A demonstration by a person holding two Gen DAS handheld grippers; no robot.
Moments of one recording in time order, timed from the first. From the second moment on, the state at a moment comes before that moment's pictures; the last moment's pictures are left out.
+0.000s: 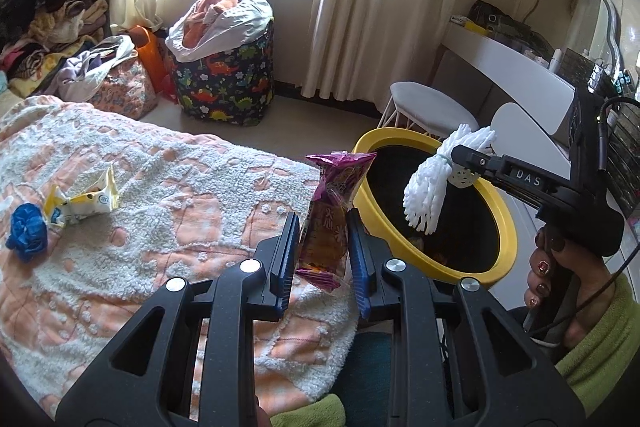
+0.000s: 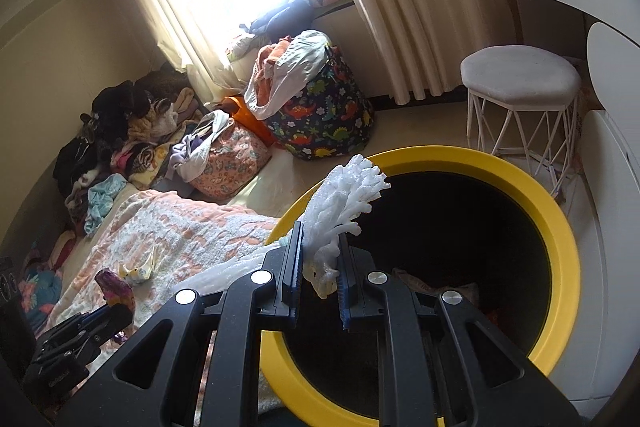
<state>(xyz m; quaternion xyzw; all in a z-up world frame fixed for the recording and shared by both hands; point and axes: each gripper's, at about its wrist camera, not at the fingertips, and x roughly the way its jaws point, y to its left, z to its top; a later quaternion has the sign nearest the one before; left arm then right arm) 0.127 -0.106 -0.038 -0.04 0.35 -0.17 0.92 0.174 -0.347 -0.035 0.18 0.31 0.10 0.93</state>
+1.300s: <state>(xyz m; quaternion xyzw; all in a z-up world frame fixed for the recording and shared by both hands) 0.171 -0.235 -0.061 0.02 0.38 -0.26 0.89 0.171 -0.431 -0.068 0.15 0.31 -0.03 0.94</state>
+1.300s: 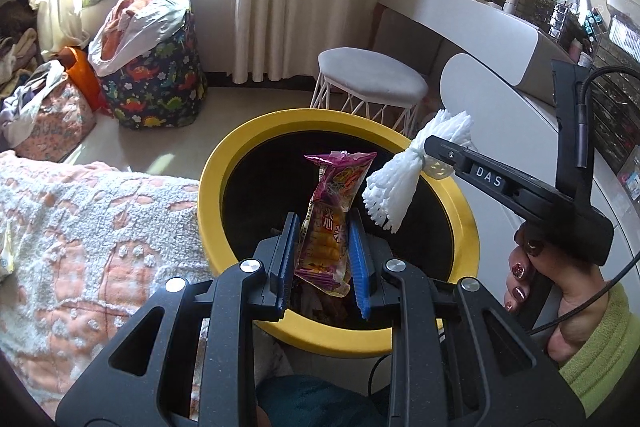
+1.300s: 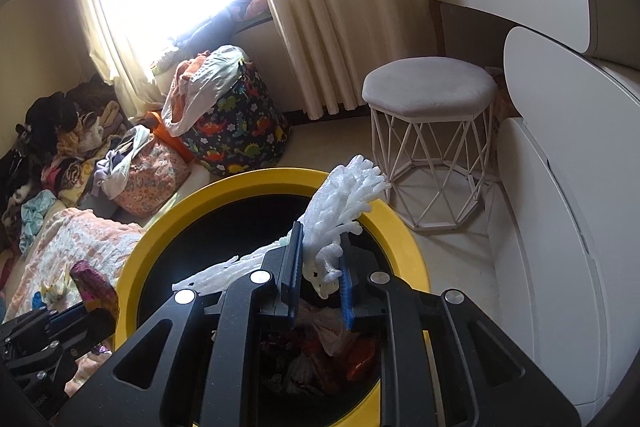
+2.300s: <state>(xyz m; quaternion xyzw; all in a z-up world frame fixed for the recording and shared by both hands) 0.161 -0.161 -0.044 -0.03 0.33 -0.16 0.93 0.169 -0.383 -0.037 0.14 0.28 0.04 0.95</state>
